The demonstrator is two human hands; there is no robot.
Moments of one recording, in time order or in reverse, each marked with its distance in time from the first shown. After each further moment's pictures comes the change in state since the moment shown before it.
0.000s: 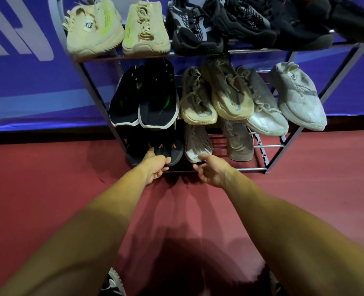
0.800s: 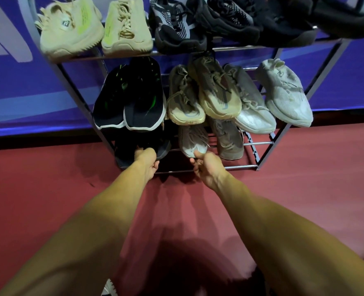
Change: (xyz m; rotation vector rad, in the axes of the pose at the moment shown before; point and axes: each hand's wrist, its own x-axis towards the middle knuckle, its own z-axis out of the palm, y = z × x) left_hand 0.030 0.008 0.021 -0.319 0.179 -0.082; right_hand -0.001 0.000 -0.002 0.203 -0.004 -0.194
